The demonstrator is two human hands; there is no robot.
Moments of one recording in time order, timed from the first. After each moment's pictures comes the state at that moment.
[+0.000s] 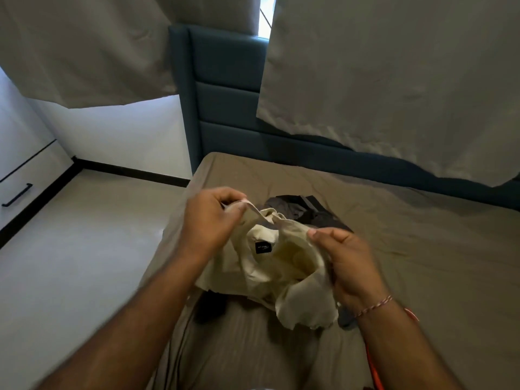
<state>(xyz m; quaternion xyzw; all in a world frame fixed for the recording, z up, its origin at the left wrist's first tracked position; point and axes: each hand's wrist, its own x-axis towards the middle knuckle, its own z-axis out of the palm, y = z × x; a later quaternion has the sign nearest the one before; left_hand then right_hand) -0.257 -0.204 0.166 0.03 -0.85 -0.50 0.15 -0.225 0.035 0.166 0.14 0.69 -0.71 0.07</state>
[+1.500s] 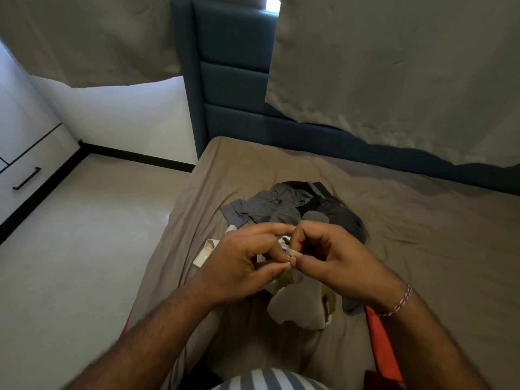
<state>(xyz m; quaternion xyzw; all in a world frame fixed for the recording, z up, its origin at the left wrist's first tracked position) -0.196 -0.185 0.146 -0.31 -0.81 -0.49 0.11 -0.218 0.037 0.190 -0.26 0.83 -0.45 0.18</state>
